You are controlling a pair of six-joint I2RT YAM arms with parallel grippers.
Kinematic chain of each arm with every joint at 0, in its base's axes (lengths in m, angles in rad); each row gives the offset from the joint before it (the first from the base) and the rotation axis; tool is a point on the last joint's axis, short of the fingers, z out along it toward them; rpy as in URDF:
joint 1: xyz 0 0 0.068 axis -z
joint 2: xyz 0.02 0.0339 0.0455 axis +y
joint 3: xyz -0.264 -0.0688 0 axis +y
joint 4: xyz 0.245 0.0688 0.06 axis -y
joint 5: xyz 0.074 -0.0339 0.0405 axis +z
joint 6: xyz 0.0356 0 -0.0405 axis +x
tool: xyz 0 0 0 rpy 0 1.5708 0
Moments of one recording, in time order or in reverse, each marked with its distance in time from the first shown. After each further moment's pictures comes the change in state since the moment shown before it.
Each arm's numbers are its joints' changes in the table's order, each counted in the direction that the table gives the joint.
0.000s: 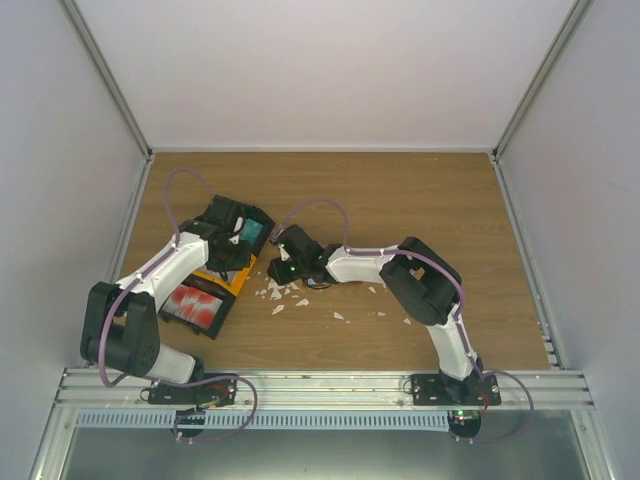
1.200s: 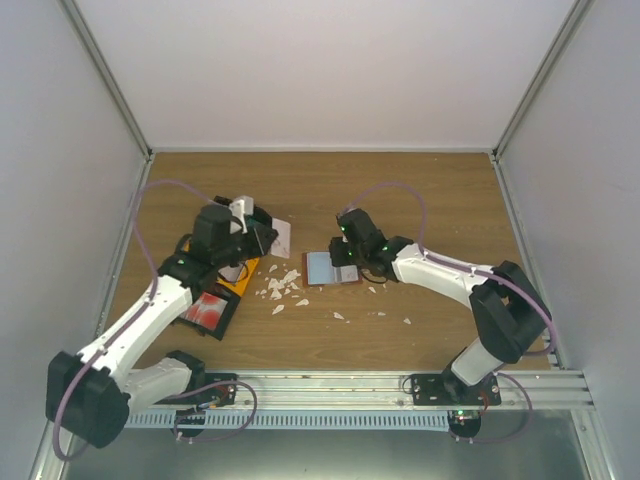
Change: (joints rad) left arm 0.102 -0.410 0.143 0.459 -0.246 -0.302; right arm 0.171 -0.513 0.310 -0.152 -0.213 0.031
